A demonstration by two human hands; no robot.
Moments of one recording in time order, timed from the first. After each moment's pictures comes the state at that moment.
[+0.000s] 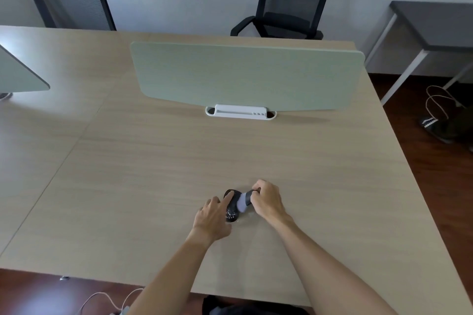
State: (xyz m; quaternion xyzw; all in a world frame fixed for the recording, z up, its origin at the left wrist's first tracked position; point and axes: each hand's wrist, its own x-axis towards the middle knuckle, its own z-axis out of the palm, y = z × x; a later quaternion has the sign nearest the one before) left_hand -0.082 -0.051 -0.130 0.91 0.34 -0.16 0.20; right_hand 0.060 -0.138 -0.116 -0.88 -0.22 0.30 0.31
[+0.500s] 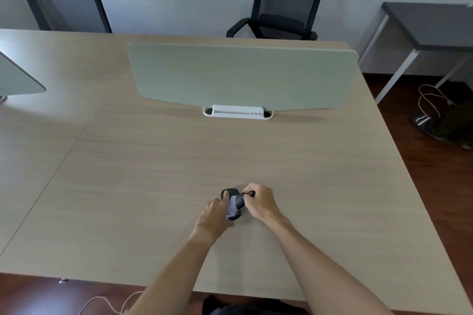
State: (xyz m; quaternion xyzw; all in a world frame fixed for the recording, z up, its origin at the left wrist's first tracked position) left_hand -0.078 -0.053 -0.129 0.89 0.35 -0.17 0.25; right_hand 0.043 -0.140 -0.118 -0.85 -0.24 0.32 0.34
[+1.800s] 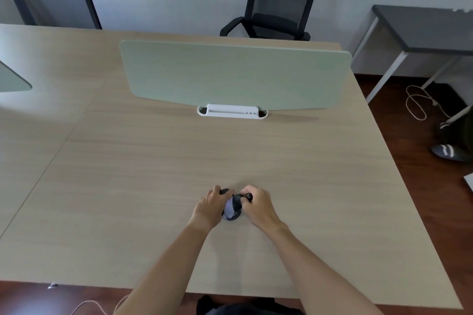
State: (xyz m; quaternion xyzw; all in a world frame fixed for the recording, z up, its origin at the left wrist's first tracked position) left_hand -0.064 -0.032 -0.140 0.94 0.25 -0.16 0.16; right_hand 0.037 -0.152 -0.123 -0.84 -0.28 0.29 0.37
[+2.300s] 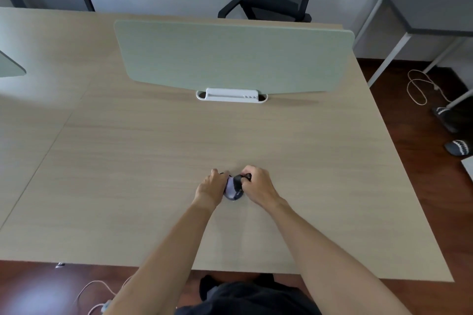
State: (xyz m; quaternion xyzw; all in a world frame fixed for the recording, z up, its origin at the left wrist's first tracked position) left_hand -0.056 -0.034 -0.141 0.93 0.30 -0.17 0.15; right_hand 0.040 -0.148 -0.115 -0.85 -0.29 0.29 0.33
